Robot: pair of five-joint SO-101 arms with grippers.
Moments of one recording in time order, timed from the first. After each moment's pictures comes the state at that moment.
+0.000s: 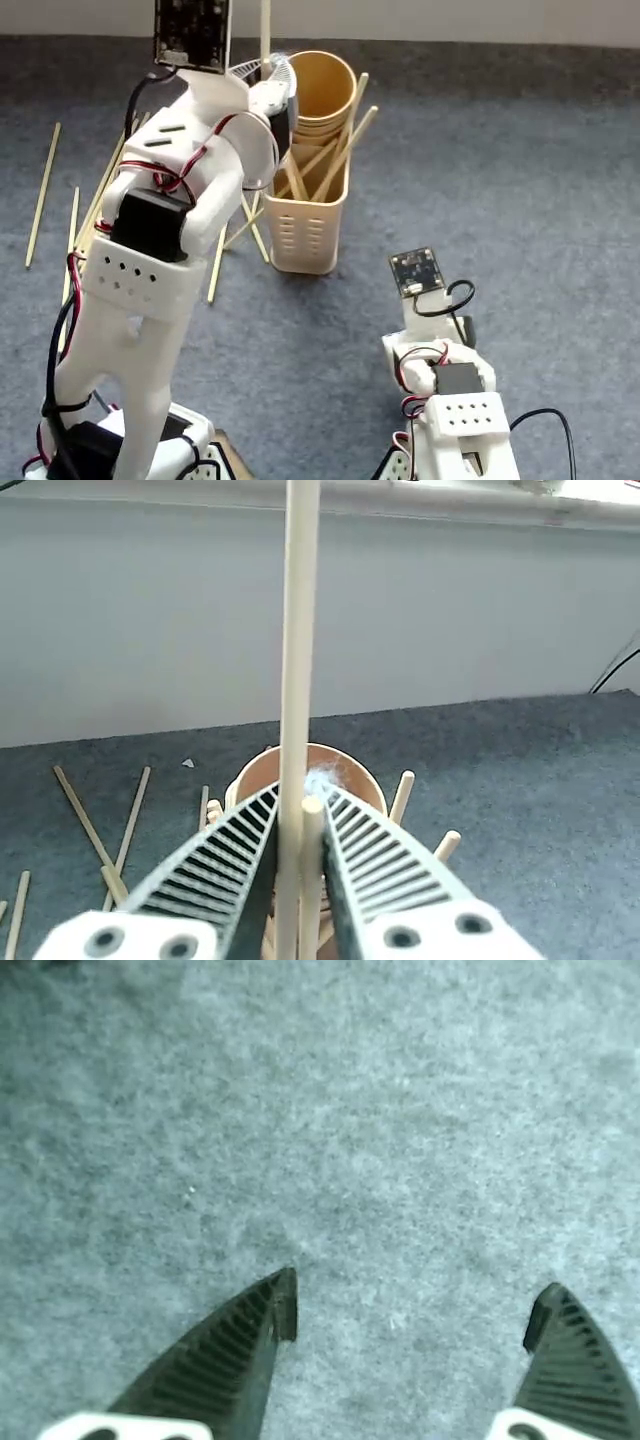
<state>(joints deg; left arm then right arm) 14.9 -26.2 0.7 49.5 15.6 -9.6 -68.2 90.2 45.5 13.1</state>
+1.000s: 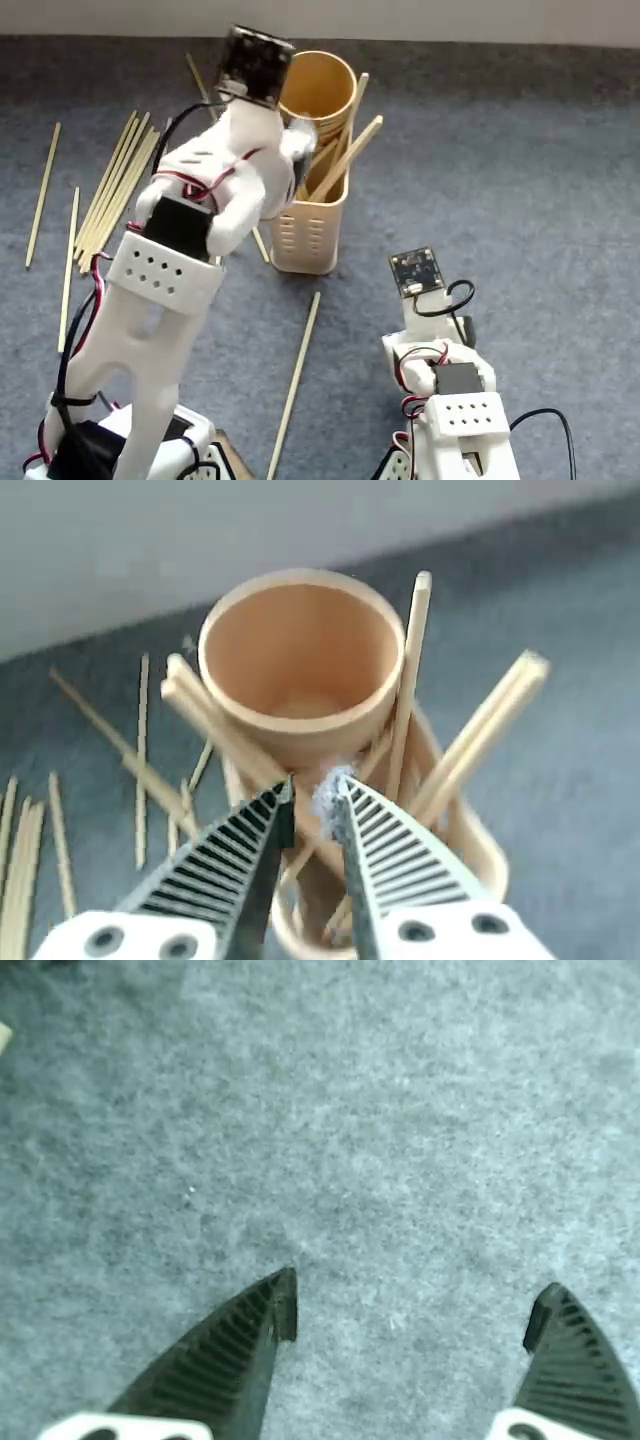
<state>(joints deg) 16.0 -26.4 10.0 61.6 1.9 -9.6 -68.2 90.2 45.5 13.1</state>
